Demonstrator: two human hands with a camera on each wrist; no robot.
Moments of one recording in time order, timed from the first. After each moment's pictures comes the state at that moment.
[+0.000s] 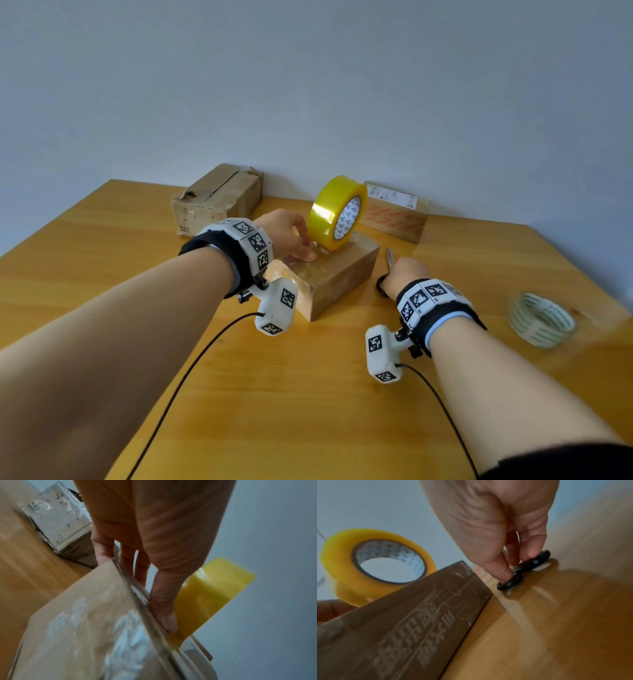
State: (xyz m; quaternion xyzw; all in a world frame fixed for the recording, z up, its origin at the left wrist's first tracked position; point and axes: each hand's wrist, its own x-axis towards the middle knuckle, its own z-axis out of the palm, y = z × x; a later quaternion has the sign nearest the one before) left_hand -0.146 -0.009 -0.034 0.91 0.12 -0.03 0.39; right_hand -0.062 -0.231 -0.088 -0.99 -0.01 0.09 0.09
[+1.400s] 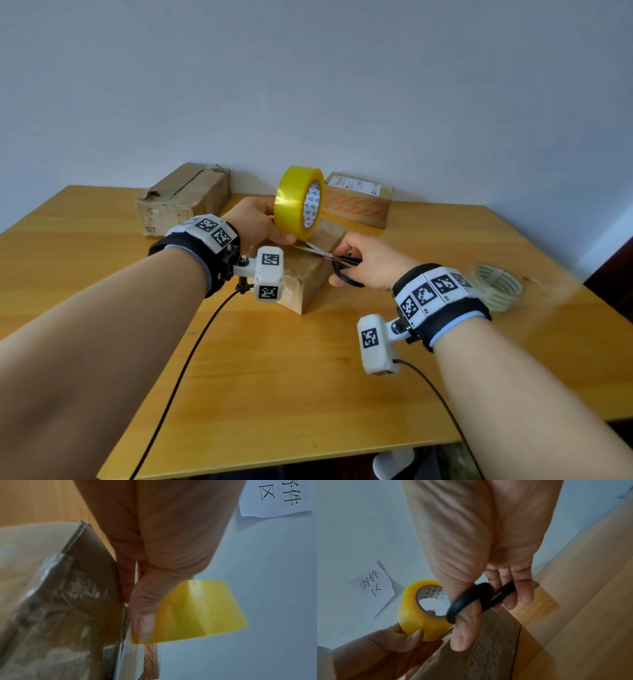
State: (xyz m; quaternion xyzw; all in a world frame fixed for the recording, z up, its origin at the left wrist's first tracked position) left_hand -0.156 -0.031 -0.029 0.81 0.10 0.01 0.57; right_hand -0.125 -0.263 -0.036 -0.93 -0.24 0.15 0.26
